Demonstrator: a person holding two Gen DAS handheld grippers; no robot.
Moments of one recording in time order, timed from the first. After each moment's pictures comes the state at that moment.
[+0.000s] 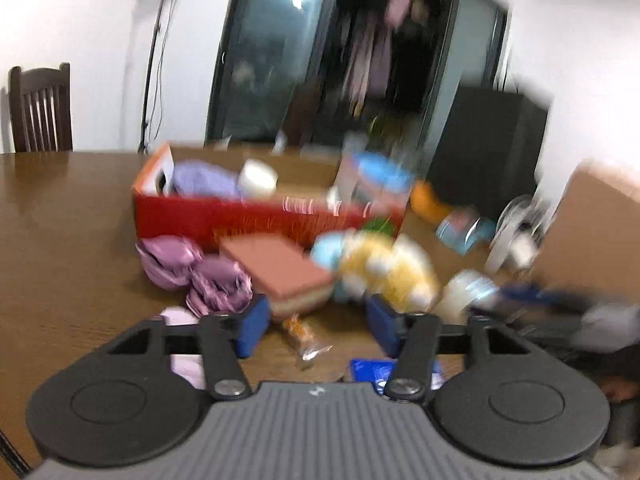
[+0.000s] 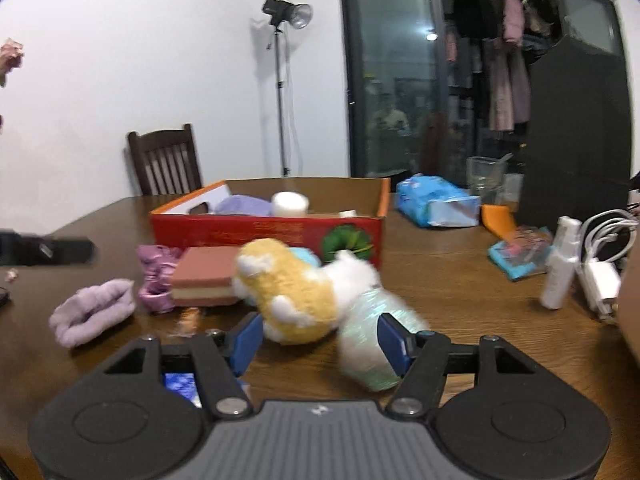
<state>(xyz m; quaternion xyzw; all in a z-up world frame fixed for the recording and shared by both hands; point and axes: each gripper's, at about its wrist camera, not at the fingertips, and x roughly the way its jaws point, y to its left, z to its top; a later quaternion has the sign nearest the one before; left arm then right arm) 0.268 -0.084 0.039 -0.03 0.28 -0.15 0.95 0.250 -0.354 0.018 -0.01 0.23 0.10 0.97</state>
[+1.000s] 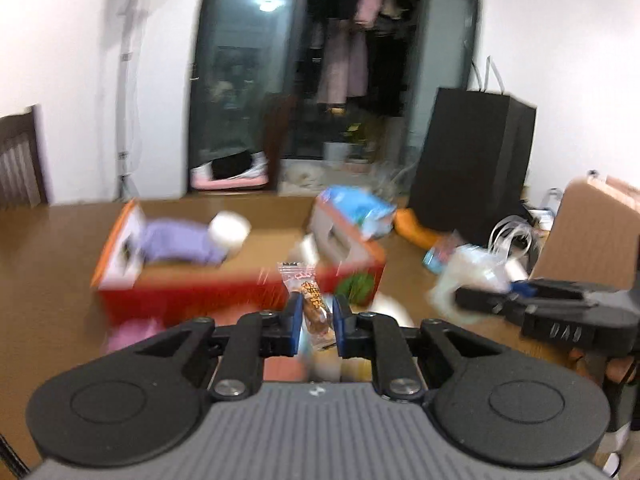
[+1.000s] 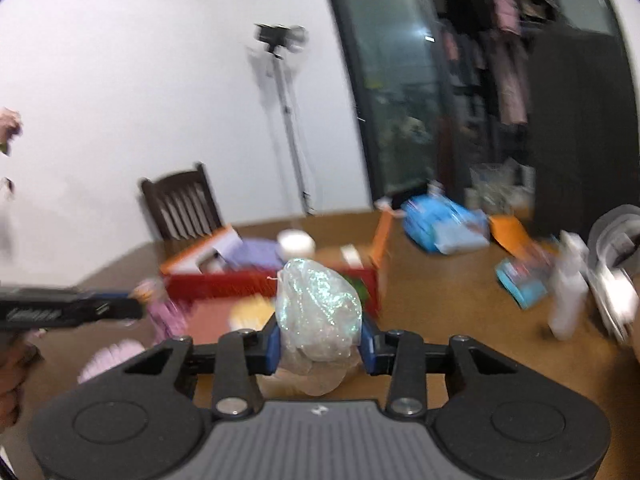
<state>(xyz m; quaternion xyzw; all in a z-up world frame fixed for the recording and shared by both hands) 0.319 -0.102 0.109 -0.01 0.25 -0.21 0.95 0.304 -0.396 0.060 0.07 0.20 0.19 0.96</state>
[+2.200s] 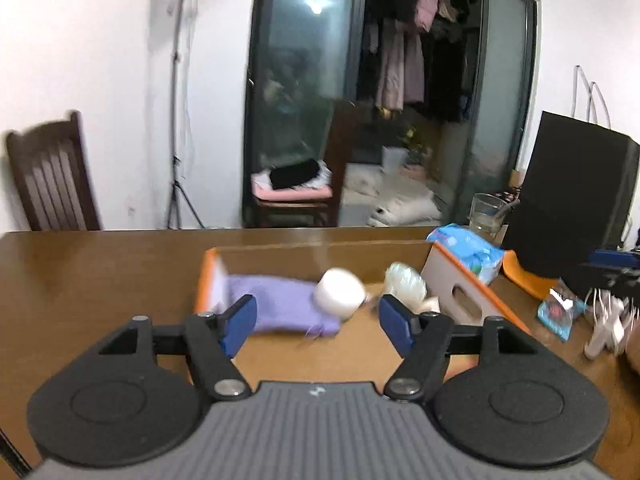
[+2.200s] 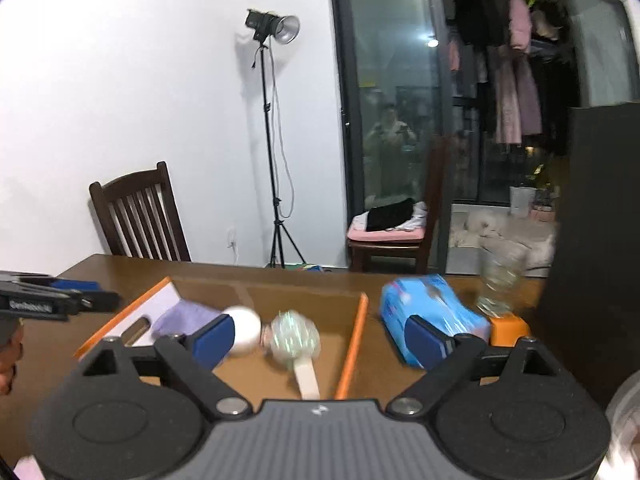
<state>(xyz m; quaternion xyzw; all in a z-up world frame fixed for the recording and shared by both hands) 0.414 -0.025 0.116 -0.01 0.23 -0.11 0.97 0.417 -0.390 0.109 0.03 0.22 0.12 0.97</state>
